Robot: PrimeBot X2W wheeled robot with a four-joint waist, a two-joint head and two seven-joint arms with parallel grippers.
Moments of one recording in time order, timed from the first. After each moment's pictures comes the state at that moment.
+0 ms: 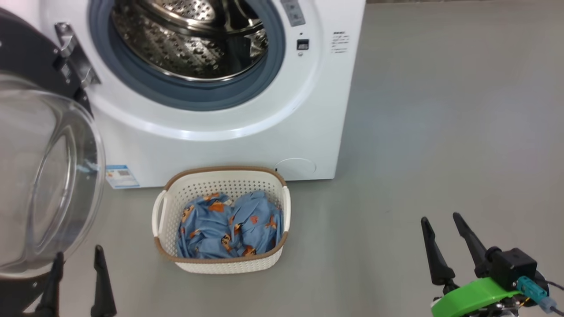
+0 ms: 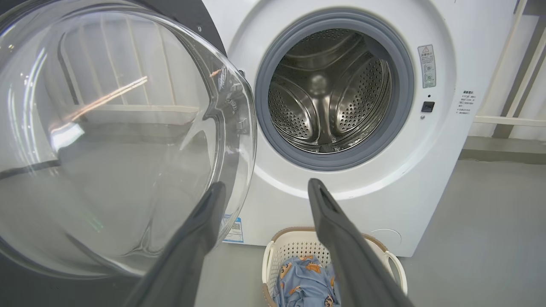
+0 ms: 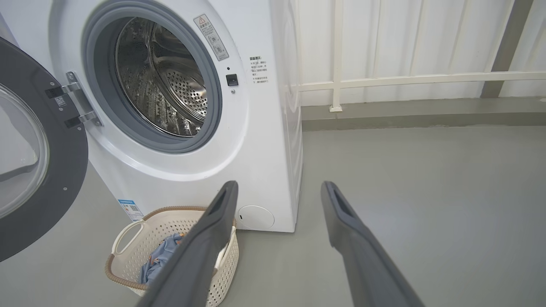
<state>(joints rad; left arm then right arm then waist) 0.06 0.04 0.14 0.07 -0.16 -0.07 -0.25 -0.07 -0.07 -0.04 0.20 0.18 0.13 -0.25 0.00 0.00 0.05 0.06</state>
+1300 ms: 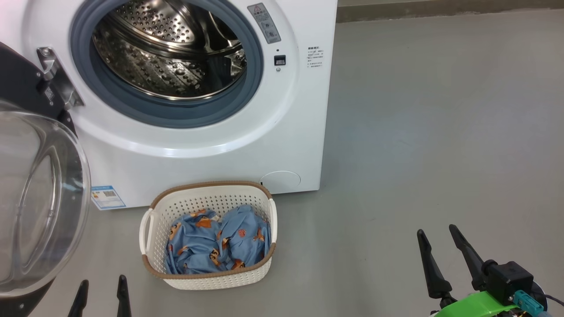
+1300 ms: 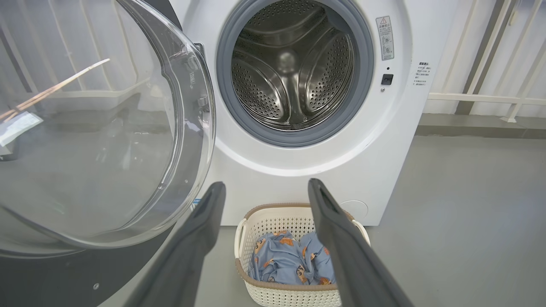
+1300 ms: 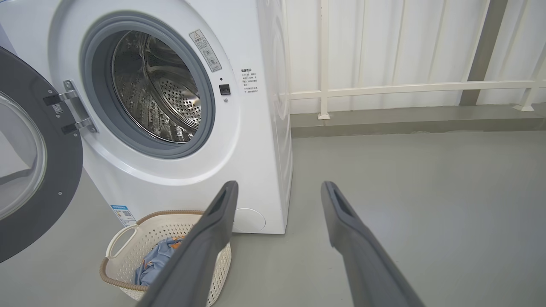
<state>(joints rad) 0.16 0.04 0.07 0.08 -0.16 -0.07 -0.25 0.00 -0.05 -0.03 0.15 0.16 0.13 -0.25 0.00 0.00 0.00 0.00</state>
